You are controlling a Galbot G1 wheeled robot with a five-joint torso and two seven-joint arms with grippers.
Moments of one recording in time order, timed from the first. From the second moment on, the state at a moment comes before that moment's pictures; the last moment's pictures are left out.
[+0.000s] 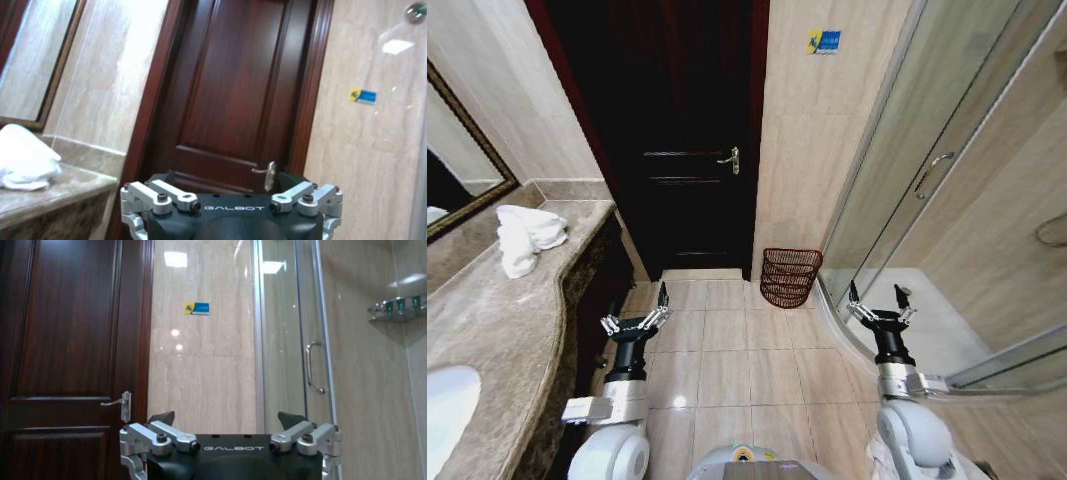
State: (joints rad) left arm 1.74 -1.52 -0.54 -2.39 -0.24 -0.13 -0.08; right arm -1.65 1.41 0.73 2.20 0.24 0.23 0.07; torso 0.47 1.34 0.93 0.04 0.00
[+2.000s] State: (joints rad) left arm 1.73 -1.52 -0.54 -2.35 -0.20 -0.16 -0.07; right arm -1.64 1.42 0.71 2.17 0.22 0.24 0.04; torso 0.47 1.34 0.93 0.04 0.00
